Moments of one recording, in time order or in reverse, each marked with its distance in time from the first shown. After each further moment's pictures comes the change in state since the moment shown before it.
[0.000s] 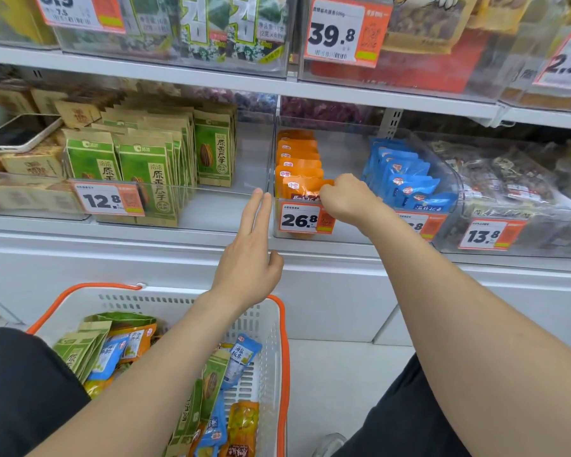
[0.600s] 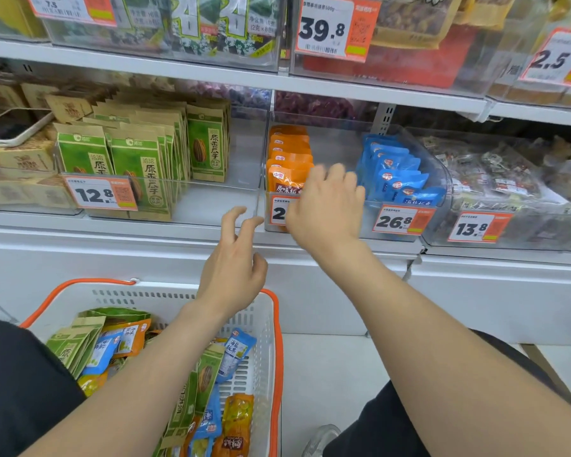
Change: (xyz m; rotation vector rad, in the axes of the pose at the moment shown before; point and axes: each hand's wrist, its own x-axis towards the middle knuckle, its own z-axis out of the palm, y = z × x) left_hand -0.019 -0.019 0.010 0.045 0.087 0.054; right_hand -0.046 -0.009 0.041 -0.443 0.552 -0.237
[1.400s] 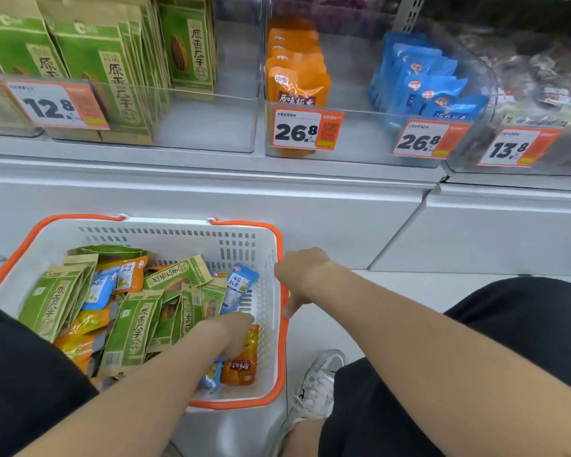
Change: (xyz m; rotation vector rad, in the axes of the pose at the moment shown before) left_hand -0.157 -0.093 0.116 0.389 -1.438 -0.182; right_hand -0.121 0.008 0.121 -0.303 -1.150 -0.587
